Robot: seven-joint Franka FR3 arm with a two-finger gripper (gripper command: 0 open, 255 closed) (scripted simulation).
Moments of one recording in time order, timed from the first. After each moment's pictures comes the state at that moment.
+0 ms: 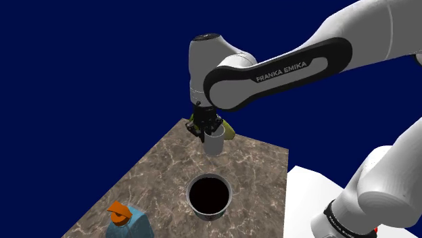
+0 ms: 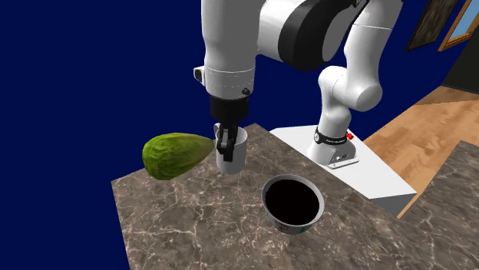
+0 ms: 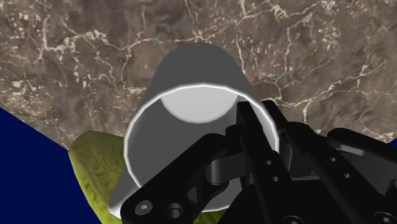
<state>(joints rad) 0.10 -0.10 0.43 -2.13 -0.01 2.06 0.80</state>
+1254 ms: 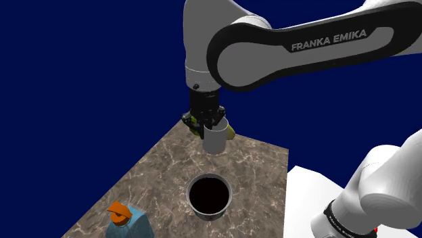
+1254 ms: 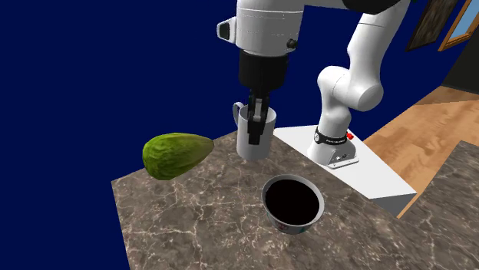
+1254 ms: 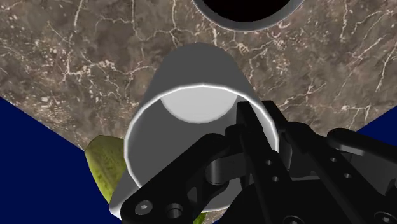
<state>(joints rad) 0.15 -0.21 0.47 -2.02 0.04 1.85 0.87</state>
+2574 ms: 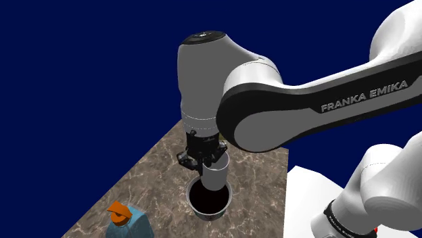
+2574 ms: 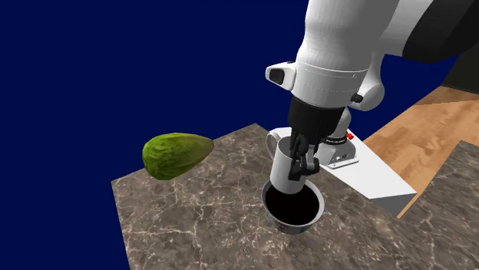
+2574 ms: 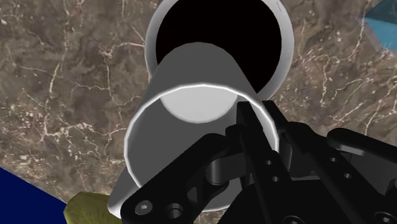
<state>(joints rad) 0.22 -0.24 0.58 -2.18 0.08 1.98 1.02</state>
